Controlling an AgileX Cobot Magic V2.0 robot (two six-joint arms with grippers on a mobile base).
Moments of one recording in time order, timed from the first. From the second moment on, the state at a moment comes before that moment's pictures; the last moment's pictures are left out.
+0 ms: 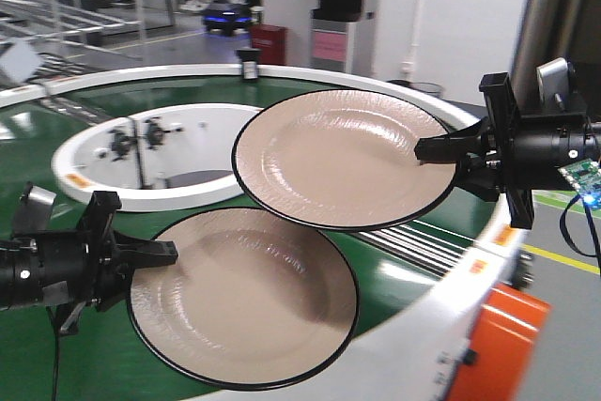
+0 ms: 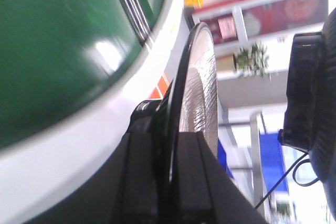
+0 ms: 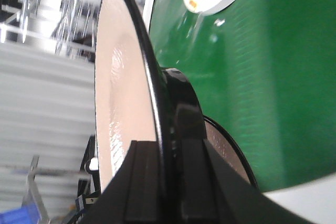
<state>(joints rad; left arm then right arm) 0.03 1.56 -1.08 -1.49 0.92 0.55 -0.09 1.66 -1.52 1.30 1.05 -0.25</state>
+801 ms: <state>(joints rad) 0.03 1.56 -1.08 -1.49 0.92 0.55 -0.09 1.66 -1.52 1.30 1.04 -0.25</state>
